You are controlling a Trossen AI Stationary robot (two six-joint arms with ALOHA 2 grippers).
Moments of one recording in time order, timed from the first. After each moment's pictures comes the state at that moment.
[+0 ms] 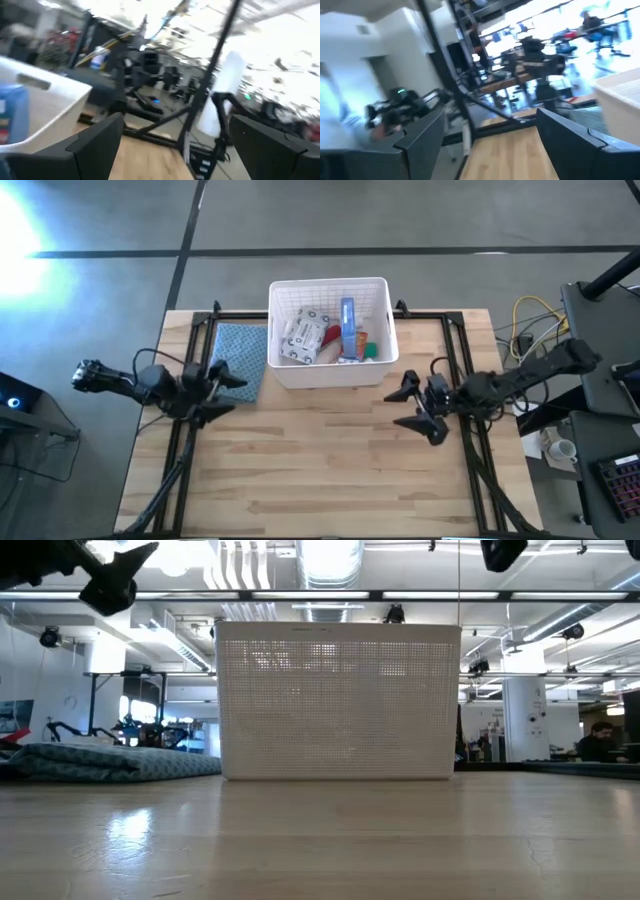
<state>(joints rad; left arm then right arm) -0.24 0.25 0.22 0.27 -0.14 -0.36 0.34 0.83 0.46 0.54 0.16 0.38</state>
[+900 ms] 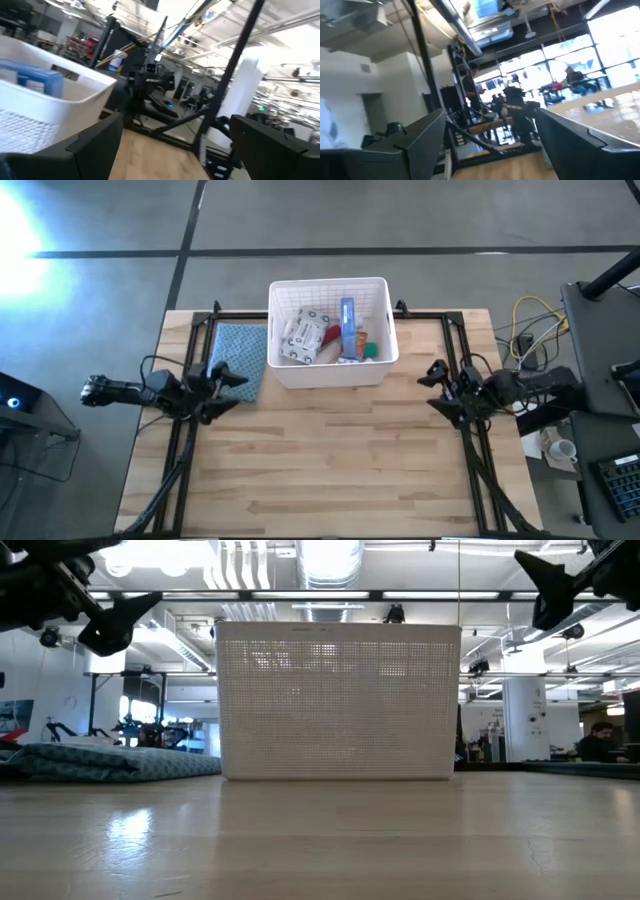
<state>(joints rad) -0.13 0.00 0.02 0.25 -0.11 -0.39 0.23 0.09 0.01 0.51 0.13 0.29</state>
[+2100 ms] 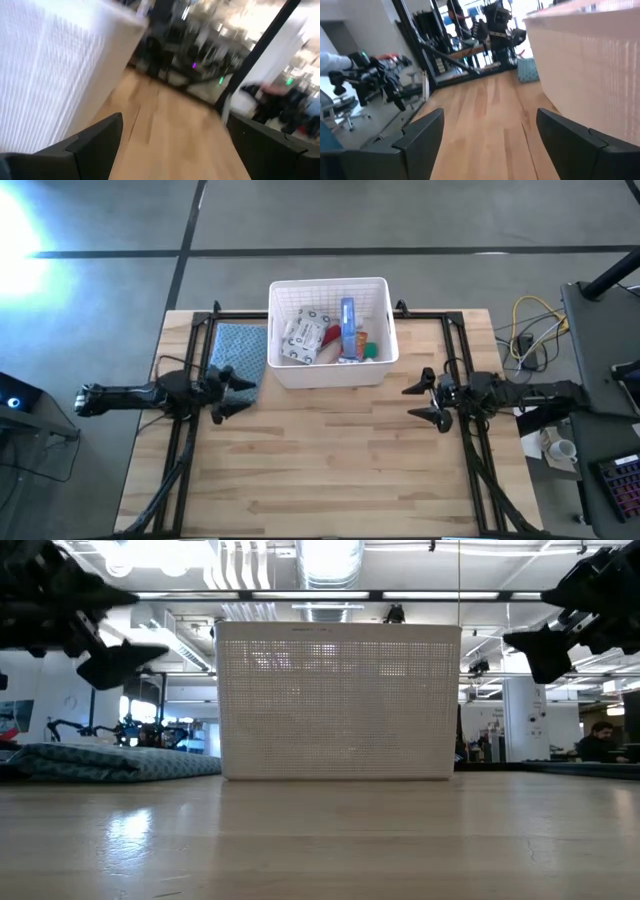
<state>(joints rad) 0.02 0.07 0.01 0.01 0.00 -0.48 0.04 0.05 0.01 0.02 -0.08 0.34</state>
